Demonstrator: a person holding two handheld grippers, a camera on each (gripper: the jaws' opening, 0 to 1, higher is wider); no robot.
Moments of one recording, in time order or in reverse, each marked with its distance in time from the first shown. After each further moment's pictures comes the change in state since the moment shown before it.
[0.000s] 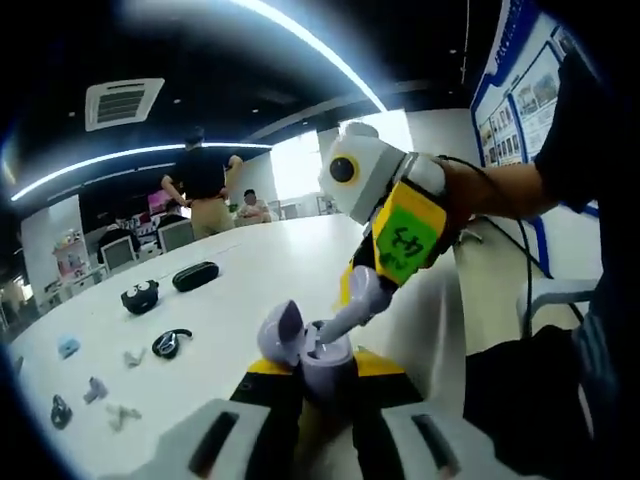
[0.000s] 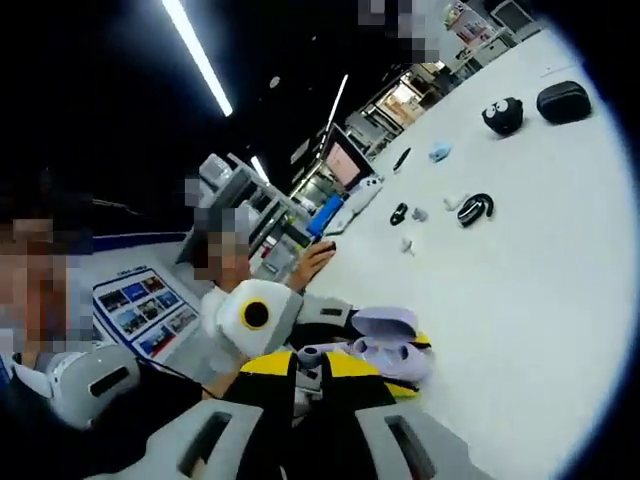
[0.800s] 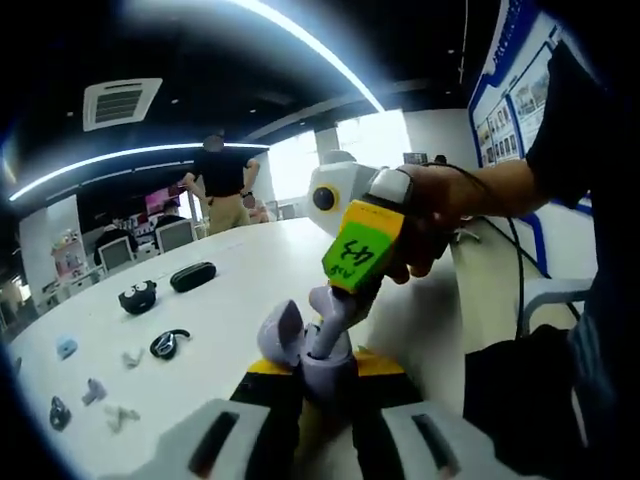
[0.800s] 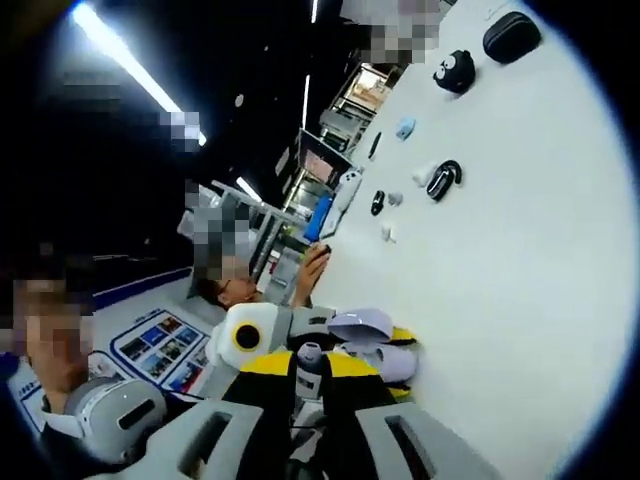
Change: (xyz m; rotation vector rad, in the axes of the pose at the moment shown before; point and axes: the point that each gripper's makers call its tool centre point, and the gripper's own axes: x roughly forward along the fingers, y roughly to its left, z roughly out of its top) left arm 0.000 0.000 0.000 -0.001 0.000 -0.011; right arm 0.002 -0.009 0.005 0.239 -0.036 0.029
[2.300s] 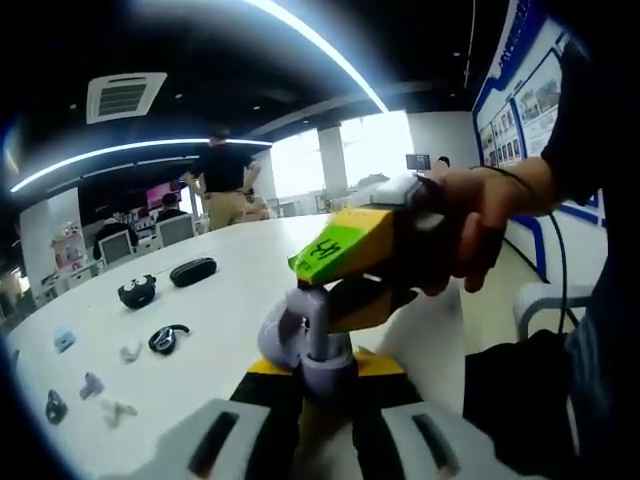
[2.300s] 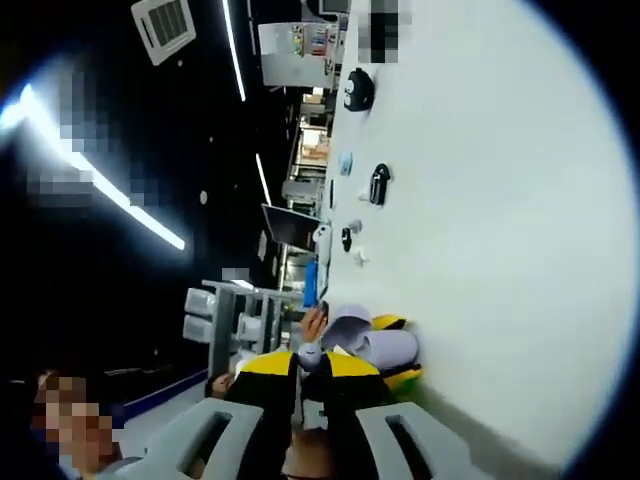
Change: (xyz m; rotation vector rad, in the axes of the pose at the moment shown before) left arm 0.000 0.001 -0.002 -0.028 0.006 -0.001; right arm 0.000 -0.009 0.013 0.349 -0.340 -0.003
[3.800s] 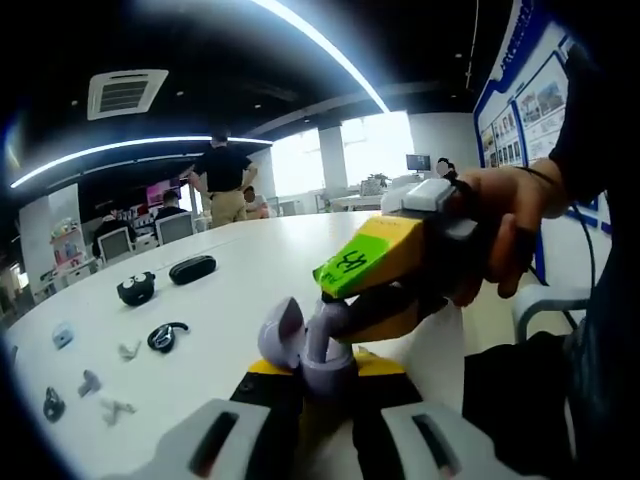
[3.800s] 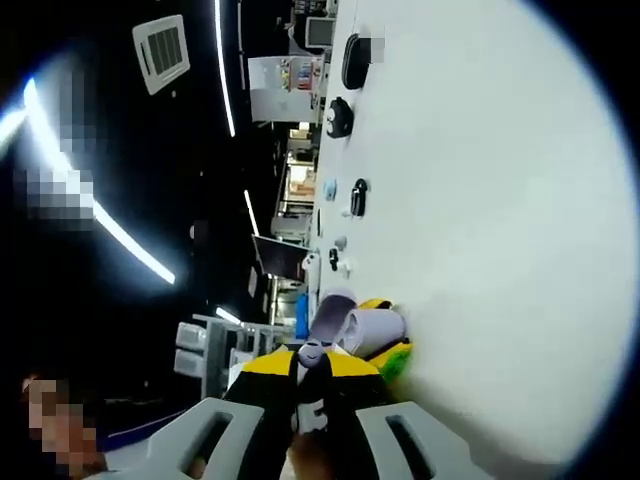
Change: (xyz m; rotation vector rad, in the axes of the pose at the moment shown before) left arm 0.001 0.000 0.000 -0.013 0.003 -0.003; right arm -0.007 -0.005 -0.006 0.025 -0.159 -0.048
